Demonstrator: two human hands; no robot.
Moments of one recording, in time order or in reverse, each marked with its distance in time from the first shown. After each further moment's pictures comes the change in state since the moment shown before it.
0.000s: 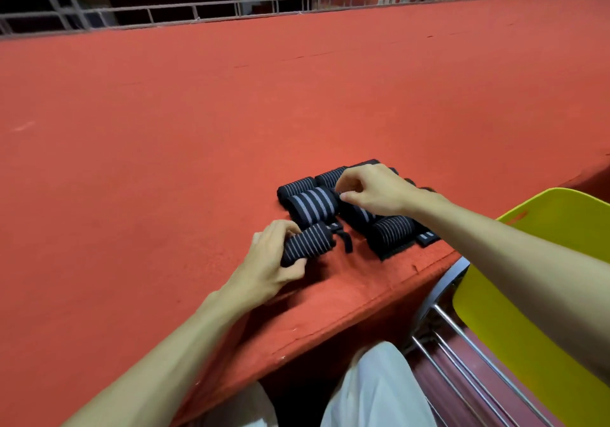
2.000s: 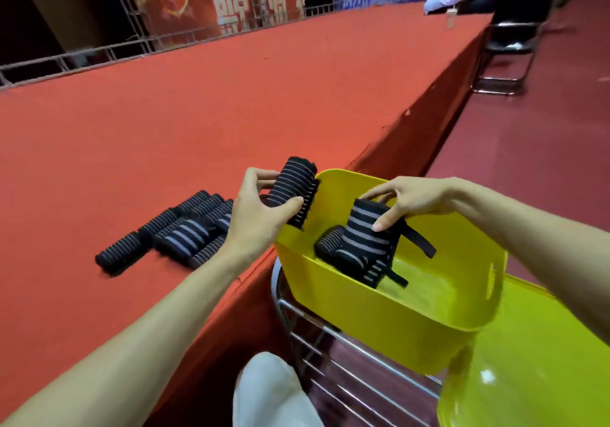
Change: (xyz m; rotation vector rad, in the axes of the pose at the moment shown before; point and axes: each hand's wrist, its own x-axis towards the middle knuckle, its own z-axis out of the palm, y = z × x) left_hand 0.096 0.277 0.111 -0.535 -0.028 0.041; right_hand -0.290 0.201 -0.127 0.602 -0.126 0.684
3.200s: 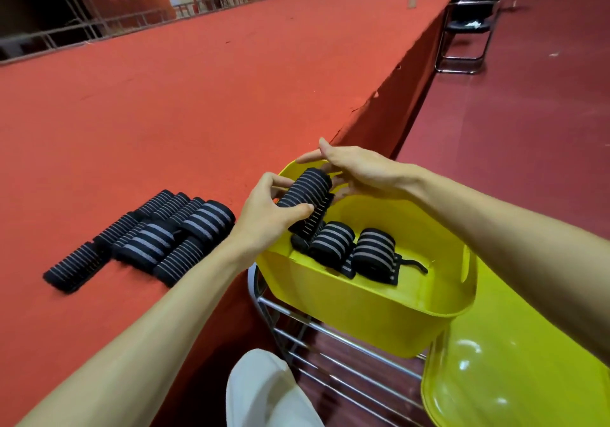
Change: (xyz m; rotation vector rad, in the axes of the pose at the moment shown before) left_hand 0.011 -0.006 0.041 -0.029 -0.312 -0.136; right_hand 0.009 -0.035 0.024 0.436 0.067 -0.295
